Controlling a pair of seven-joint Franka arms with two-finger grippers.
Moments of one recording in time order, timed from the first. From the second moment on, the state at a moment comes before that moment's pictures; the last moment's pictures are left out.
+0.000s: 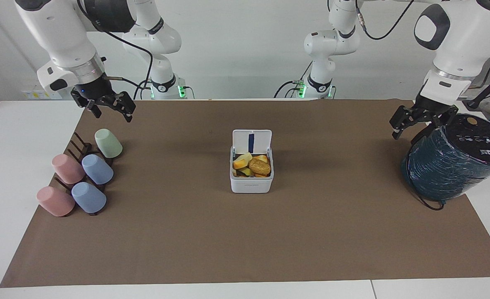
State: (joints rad) left arm 0.02 0.12 -0.04 -1.48 0.03 1.74 0.00; right arm 0.04 0.02 -0.01 -1.58 0.00 1.56 0.22
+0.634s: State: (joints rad) left arm 0.02 0.11 -0.05 -1.49 0.03 1.74 0.00; right arm 0.04 0.02 -0.01 -1.58 0.00 1.56 0.22
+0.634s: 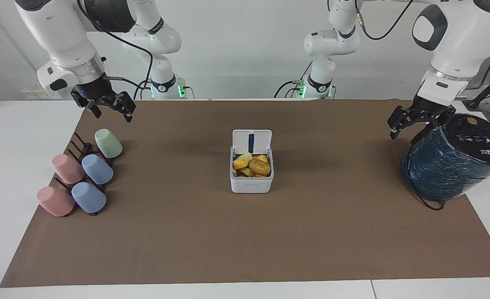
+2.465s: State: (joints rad) left arm -0.19 0.00 -0.06 -1.71 0.03 1.74 -0.21; right arm 0.04 0.02 -0.01 -1.58 0.00 1.56 0.22
